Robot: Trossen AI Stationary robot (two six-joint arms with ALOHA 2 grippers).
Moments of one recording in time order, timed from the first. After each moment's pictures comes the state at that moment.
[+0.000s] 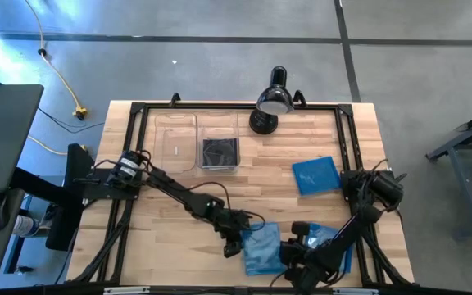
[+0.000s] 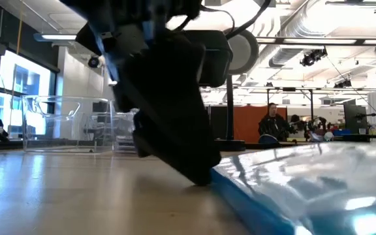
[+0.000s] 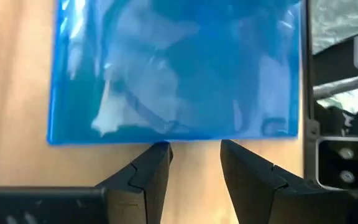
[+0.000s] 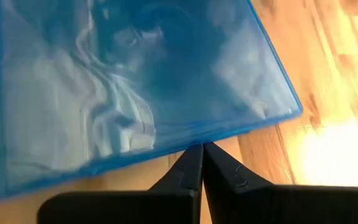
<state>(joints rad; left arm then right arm) -0.32 2.05 1.23 0.06 0.19 -0.65 0.85 2.01 1.24 -0.66 0.72 0.92</state>
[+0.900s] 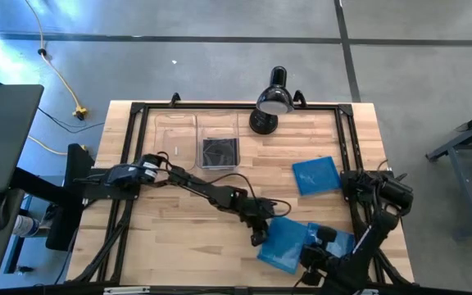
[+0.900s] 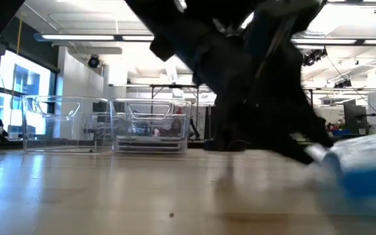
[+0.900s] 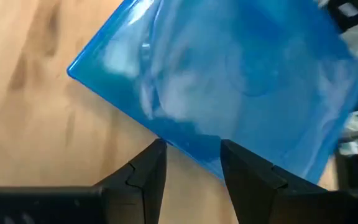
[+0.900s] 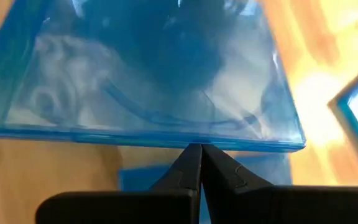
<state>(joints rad) -0.26 2.24 1.58 -0.04 0.22 -0.57 1.01 2.00 1.36 -1.13 0.64 1.38</state>
